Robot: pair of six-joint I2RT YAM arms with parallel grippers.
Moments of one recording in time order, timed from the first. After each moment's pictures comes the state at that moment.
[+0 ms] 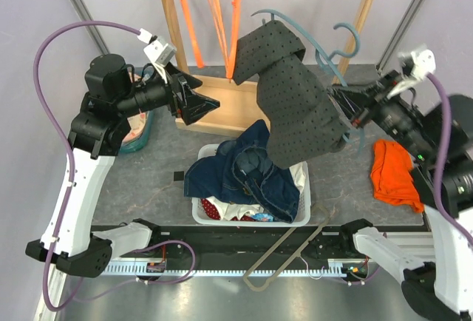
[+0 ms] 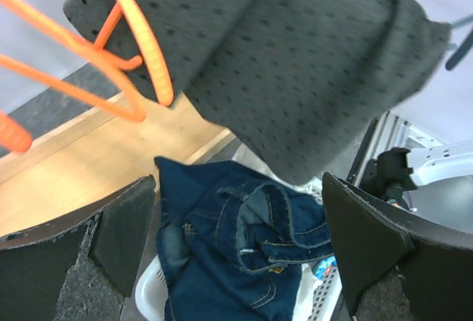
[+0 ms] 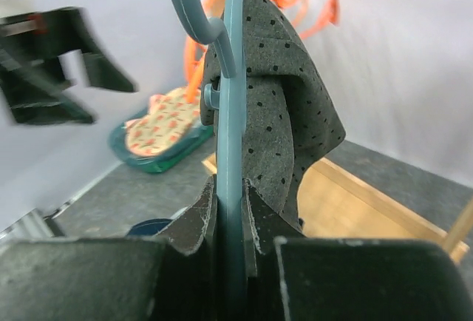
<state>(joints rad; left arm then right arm) -0.35 1.16 1.66 -0.63 0.69 -0.09 0.29 0.93 1.64 -0.61 -0.36 0.21</state>
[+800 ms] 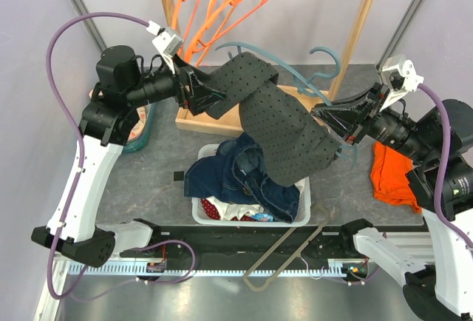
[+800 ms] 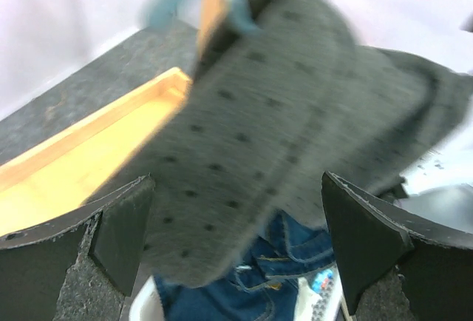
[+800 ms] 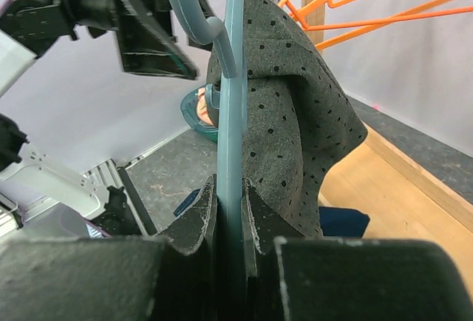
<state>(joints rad) -0.36 1.23 1.68 -0.57 0.72 -0.13 0.31 0.88 1.57 -0.57 -0.63 0.27</state>
